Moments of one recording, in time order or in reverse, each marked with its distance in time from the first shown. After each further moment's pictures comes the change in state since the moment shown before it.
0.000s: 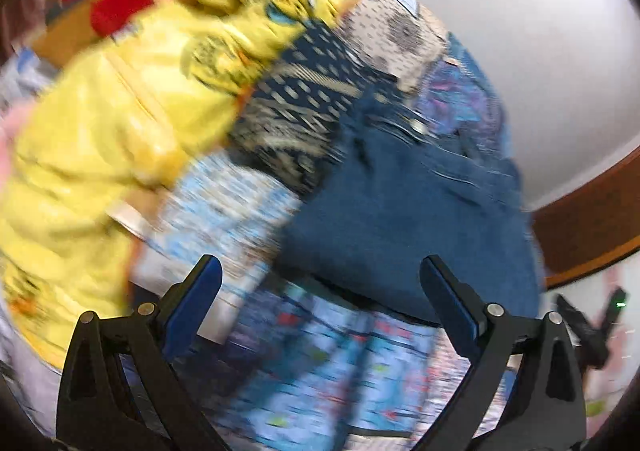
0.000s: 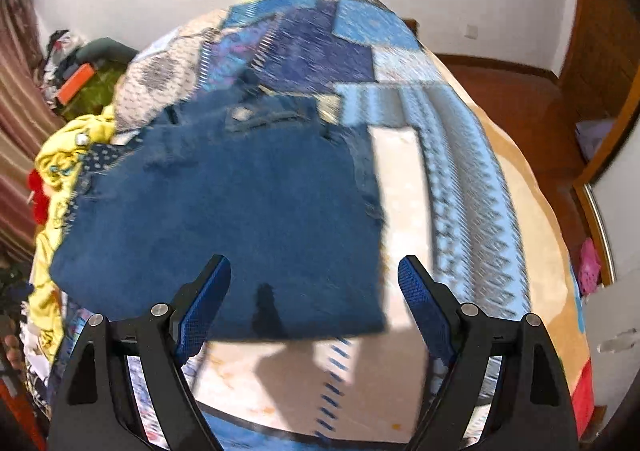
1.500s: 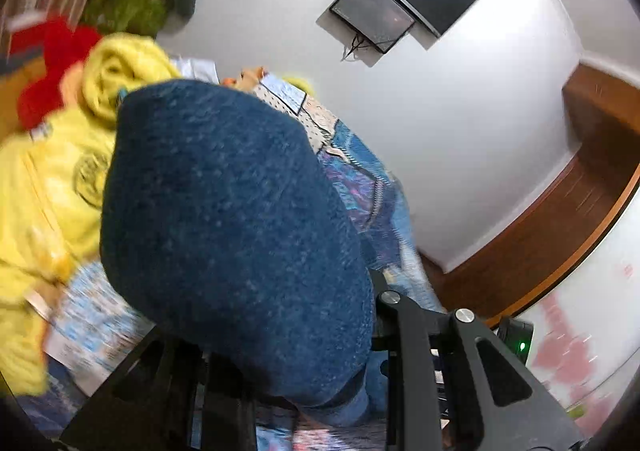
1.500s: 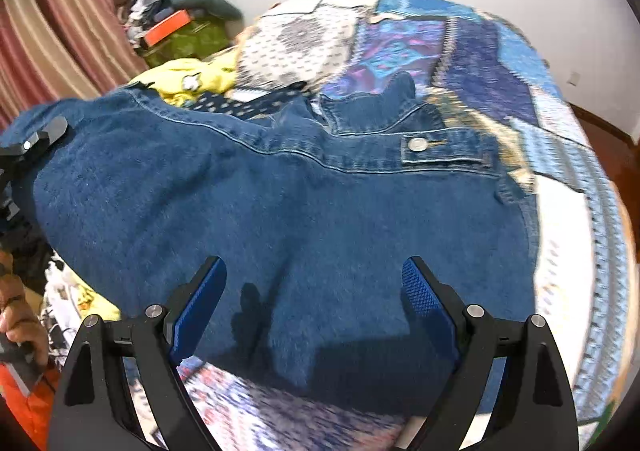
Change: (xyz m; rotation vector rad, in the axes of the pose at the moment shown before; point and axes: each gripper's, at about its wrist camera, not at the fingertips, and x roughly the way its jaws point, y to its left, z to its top) left arm -0.063 -0.119 0.016 0.124 -0.352 -0.262; right arm 0.037 0.161 0.000 -0.246 0.058 0.216
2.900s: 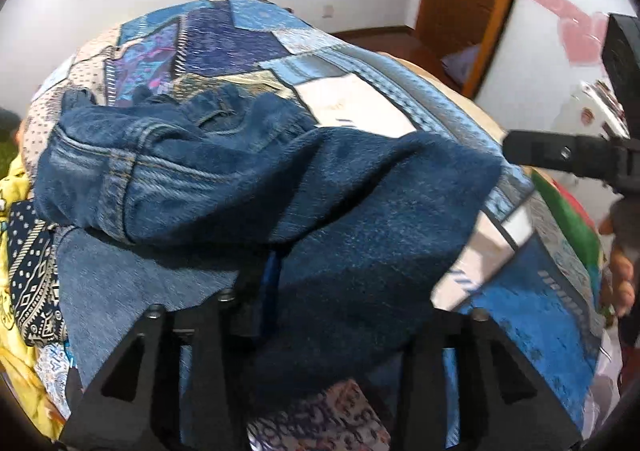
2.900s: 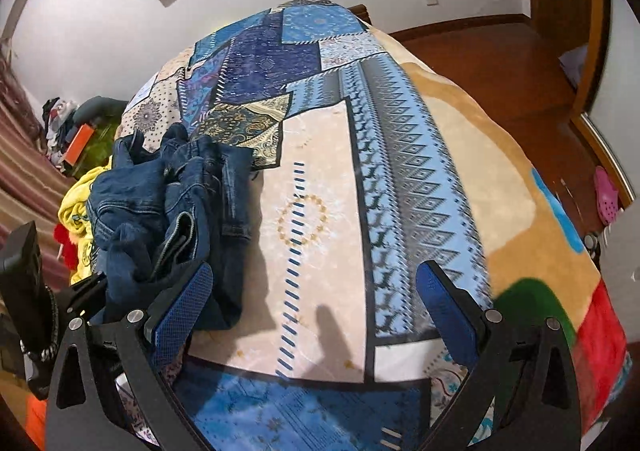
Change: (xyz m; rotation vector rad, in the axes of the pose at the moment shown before) left arm 0.149 -0.184 -0.212 0.827 0.567 -0.003; right arm -0.126 -0.201 -0.108 0.484 -0.115 -0.130
